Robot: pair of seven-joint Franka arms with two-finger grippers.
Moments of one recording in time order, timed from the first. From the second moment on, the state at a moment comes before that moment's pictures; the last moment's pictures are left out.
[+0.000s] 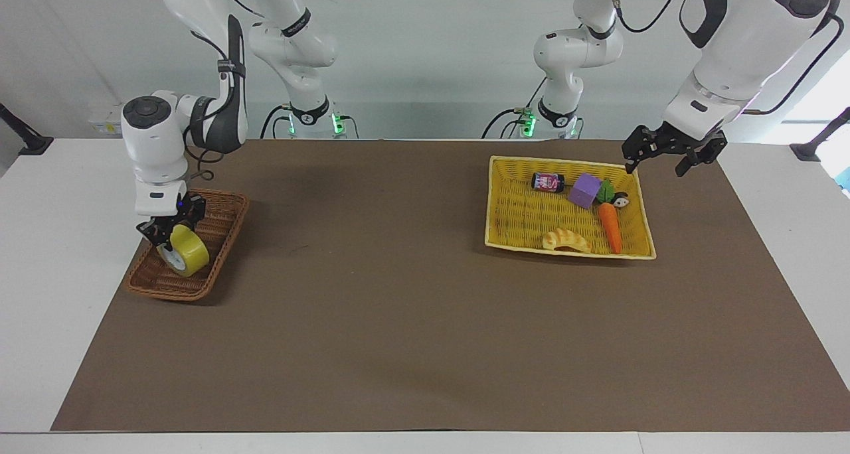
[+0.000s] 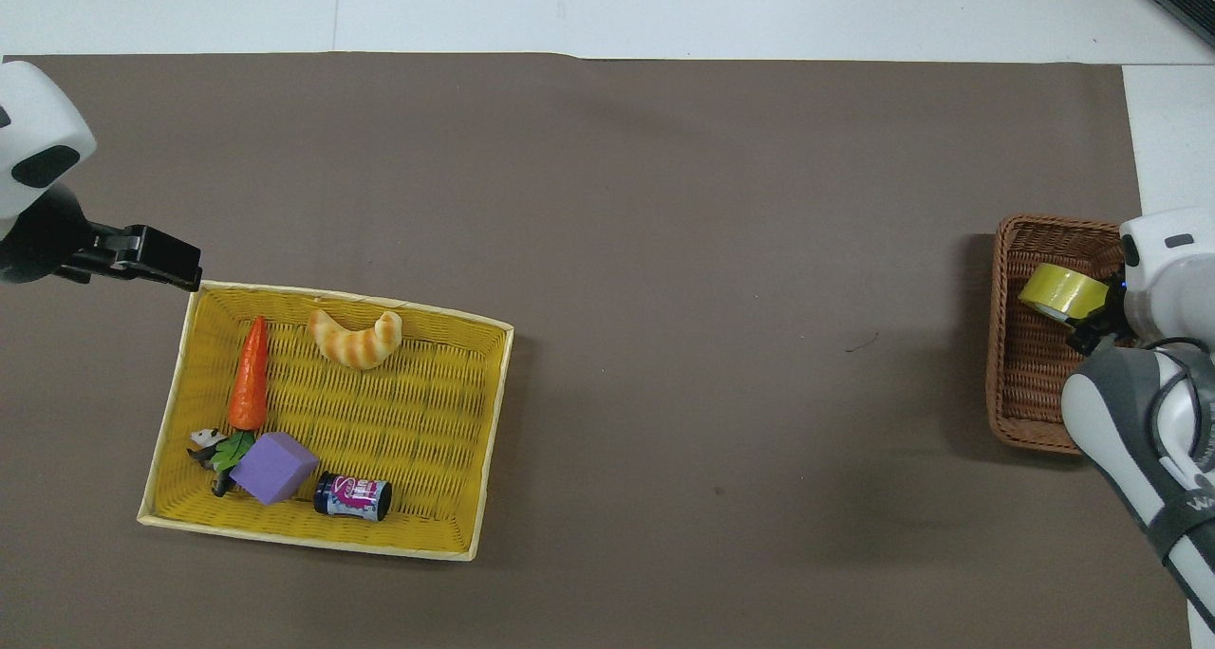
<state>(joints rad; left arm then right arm) 0.10 0.05 -0.22 -1.54 0.01 1.54 0.02 -0.22 0.08 -0.04 -2.17 -0.32 2.43 -1.01</state>
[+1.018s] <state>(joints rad) 0.10 0.04 -0.21 -1.56 0.01 1.54 0.02 -0.23 0.03 -0.04 -2.12 0.04 2.14 -1.11</state>
